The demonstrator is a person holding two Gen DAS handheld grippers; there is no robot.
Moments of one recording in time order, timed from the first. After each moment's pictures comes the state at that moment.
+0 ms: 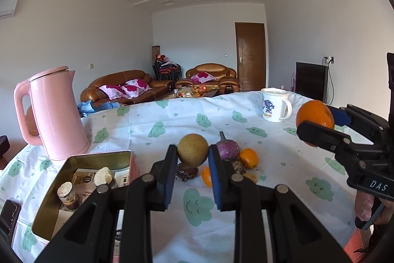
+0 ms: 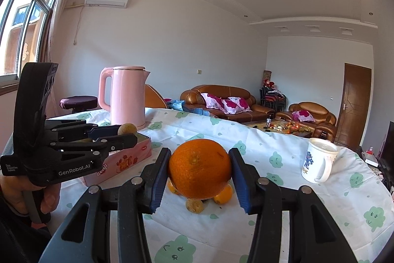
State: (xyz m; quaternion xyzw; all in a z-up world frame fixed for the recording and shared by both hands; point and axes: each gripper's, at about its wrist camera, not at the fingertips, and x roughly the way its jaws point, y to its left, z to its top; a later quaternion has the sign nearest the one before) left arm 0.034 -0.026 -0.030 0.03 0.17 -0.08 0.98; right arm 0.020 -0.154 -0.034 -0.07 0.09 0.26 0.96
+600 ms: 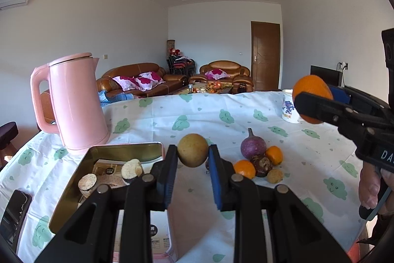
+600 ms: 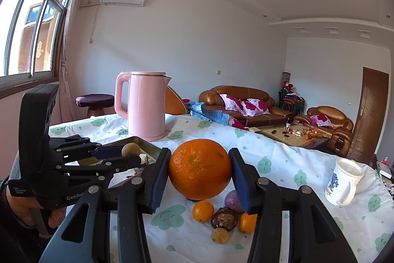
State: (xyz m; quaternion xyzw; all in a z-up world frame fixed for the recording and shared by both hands) left arm 0.035 0.017 -0.032 0.01 0.18 -0.04 0.98; right arm 0.044 -0.107 -0.009 -0.08 0.10 0.32 0.94
